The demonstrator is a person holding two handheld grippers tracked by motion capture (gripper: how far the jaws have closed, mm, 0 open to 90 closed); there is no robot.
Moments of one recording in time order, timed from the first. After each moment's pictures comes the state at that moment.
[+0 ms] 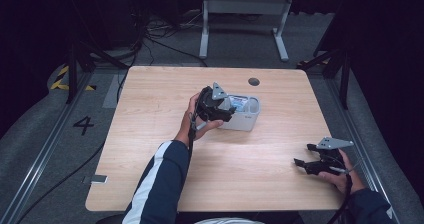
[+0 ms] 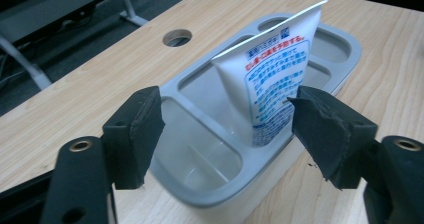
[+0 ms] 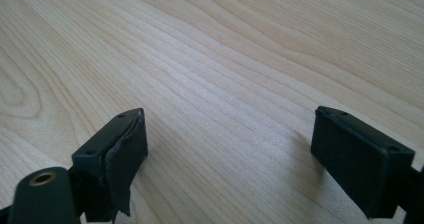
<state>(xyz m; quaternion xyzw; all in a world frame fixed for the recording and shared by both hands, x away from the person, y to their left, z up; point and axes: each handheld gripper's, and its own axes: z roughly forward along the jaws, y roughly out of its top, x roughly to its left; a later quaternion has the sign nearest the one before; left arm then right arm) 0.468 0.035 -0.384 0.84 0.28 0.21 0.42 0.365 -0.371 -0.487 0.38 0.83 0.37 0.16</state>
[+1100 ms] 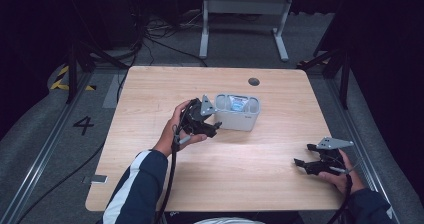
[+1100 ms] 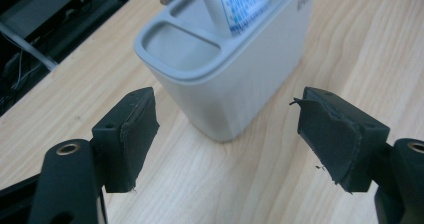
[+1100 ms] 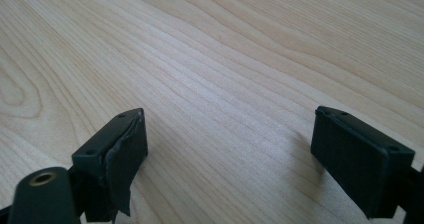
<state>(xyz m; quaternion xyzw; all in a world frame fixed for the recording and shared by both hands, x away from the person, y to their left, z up) 0.422 0.071 -0.382 0.88 0.23 0.23 0.34 0.365 -0.371 -0.487 0.38 0.83 0.37 0.16</state>
